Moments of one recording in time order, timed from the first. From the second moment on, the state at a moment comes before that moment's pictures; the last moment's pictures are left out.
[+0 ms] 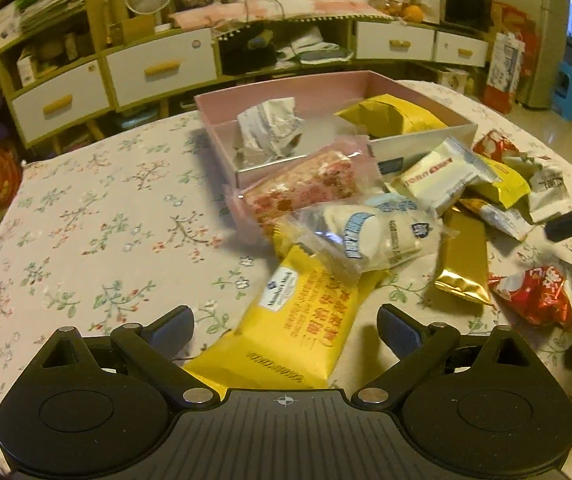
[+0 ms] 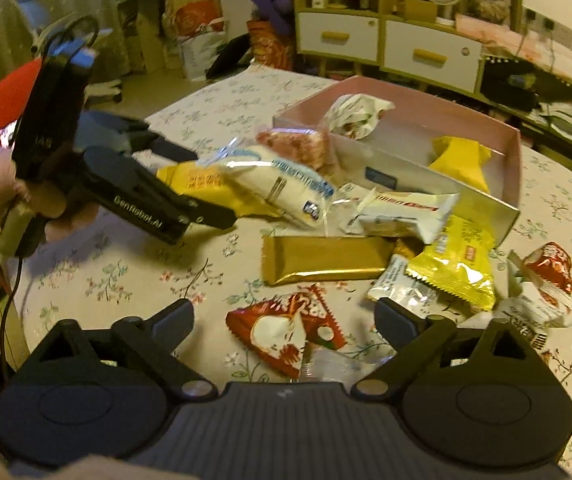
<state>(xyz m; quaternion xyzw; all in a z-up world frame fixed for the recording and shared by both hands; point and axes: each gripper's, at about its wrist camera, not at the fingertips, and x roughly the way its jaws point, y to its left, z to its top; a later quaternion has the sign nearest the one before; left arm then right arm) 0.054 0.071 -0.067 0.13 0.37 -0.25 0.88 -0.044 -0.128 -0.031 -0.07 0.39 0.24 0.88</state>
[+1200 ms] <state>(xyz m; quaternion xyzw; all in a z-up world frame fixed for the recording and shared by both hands) 0.058 0.079 -0.050 0.11 0.44 -0.19 0.87 -0.034 -0.122 -0.029 -0.11 0.39 0.24 0.88</state>
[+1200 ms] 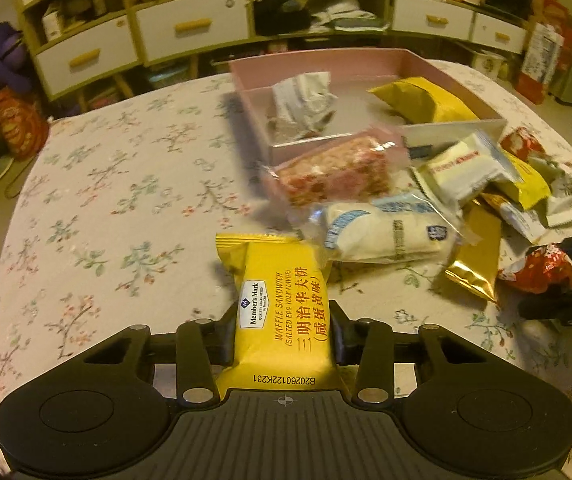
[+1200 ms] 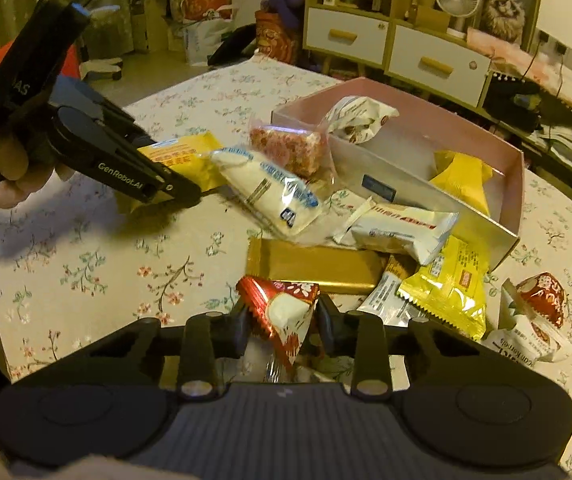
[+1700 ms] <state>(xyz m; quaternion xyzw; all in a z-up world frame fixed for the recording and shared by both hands) 0.066 0.096 -0.022 0.06 0.43 -0.13 0.89 -0.017 -0.130 -0.005 -0.07 0.36 0.22 0.90</state>
